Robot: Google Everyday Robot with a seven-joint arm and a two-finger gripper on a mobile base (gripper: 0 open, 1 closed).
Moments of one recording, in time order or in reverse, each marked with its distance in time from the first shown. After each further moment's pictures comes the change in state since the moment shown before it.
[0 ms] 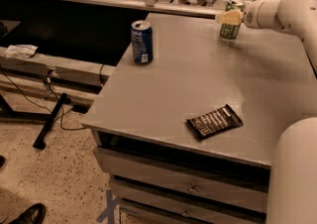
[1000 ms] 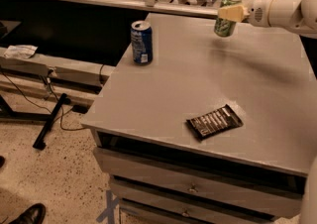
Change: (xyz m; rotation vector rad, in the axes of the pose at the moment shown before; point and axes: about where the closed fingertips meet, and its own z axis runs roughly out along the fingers) arm -0.030 0.061 -0.055 -0.270 -0.094 -0.007
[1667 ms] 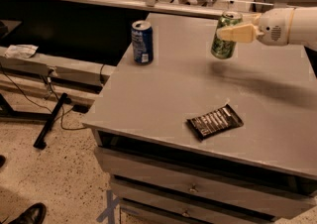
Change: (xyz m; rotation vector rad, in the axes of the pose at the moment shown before) arm 0.025 0.103 -0.074 -0.287 0.029 -0.053
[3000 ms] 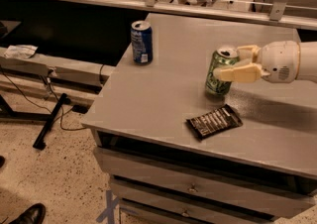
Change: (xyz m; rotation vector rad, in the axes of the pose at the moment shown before) arm 0.049 0.116 -0.029 -0.243 -0.007 -0.111
